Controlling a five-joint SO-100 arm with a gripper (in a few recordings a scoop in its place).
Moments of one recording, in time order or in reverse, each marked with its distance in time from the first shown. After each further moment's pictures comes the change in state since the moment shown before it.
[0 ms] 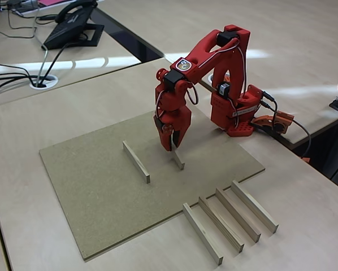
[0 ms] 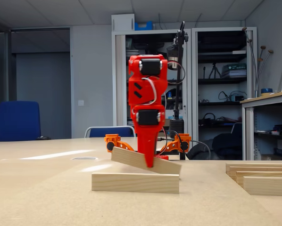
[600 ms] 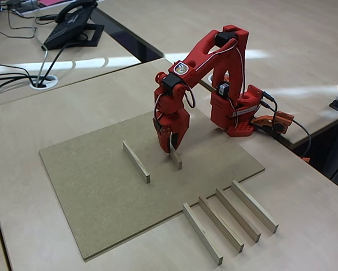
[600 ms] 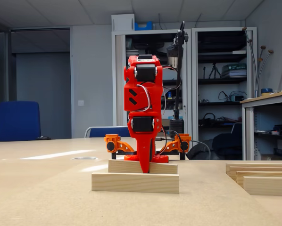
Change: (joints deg) arm 0.4 -1.3 3.1 -4.0 0.1
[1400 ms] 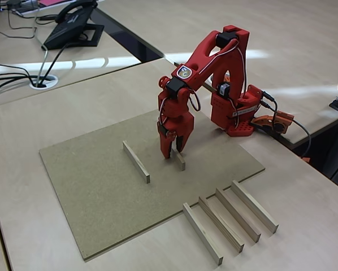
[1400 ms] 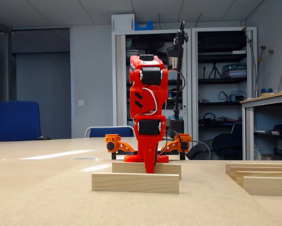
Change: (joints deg) arm -2.5 0.0 2.8 -1.0 -0.7
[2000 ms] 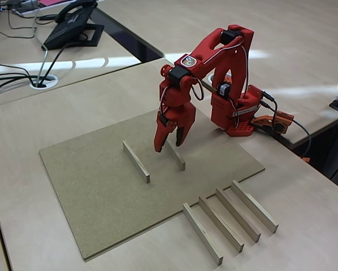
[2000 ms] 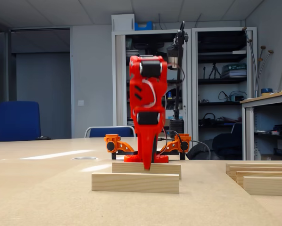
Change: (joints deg) arm -0.2 7.1 -4.1 9.1 1.7
